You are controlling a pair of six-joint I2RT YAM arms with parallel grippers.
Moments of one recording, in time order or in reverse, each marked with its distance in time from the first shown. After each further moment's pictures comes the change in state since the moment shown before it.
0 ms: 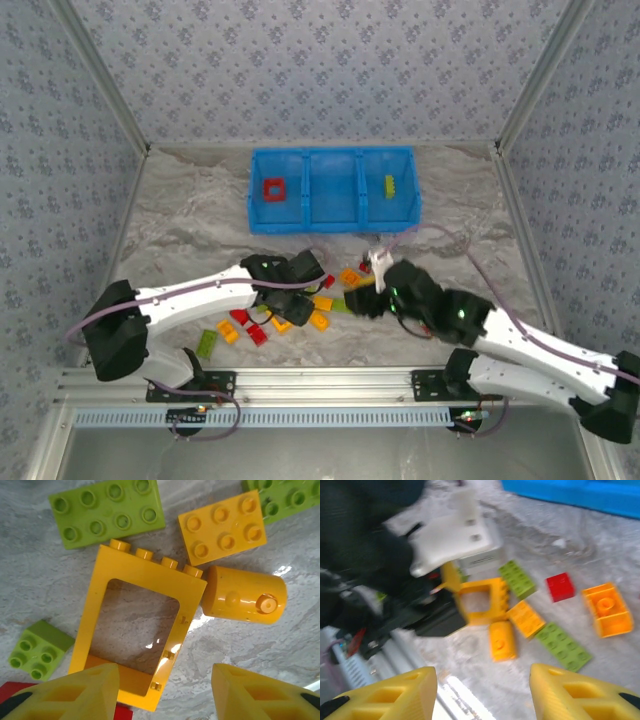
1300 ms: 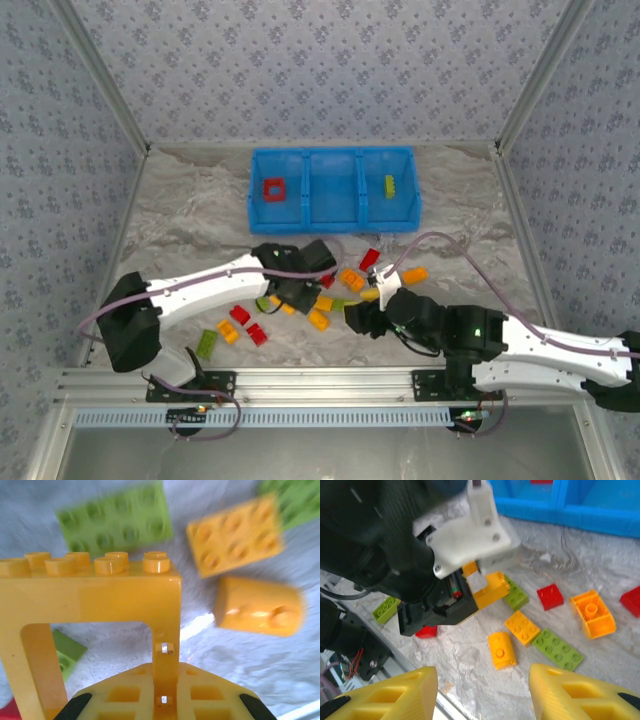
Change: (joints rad) left arm 0.012 0.047 0.204 -0.082 -0.044 0.026; right arm 0.160 0.058 0.116 -0.077 0.269 0.104
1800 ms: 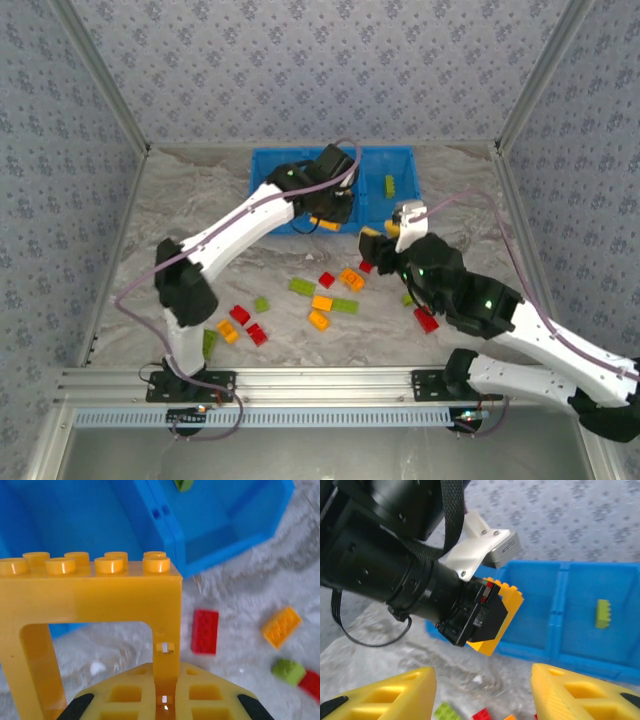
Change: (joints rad) left arm 0.225 0.466 0.817 -0.037 0.065 0.012; right arm -0.363 0.121 0.238 0.140 0.114 -0.262
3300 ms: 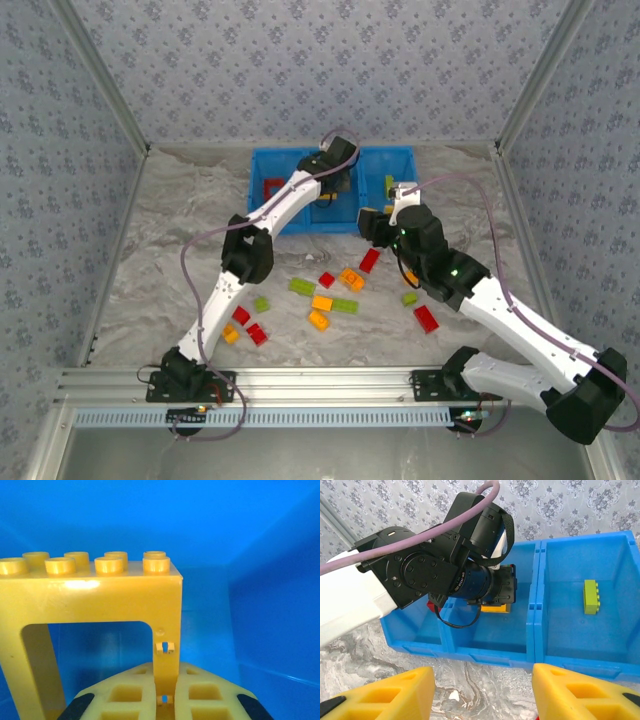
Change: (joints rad) left arm 0.171 0.687 0.583 0.151 -0.185 -0.140; right arm -0.254 0.151 -0.089 0.178 -0.202 0.044
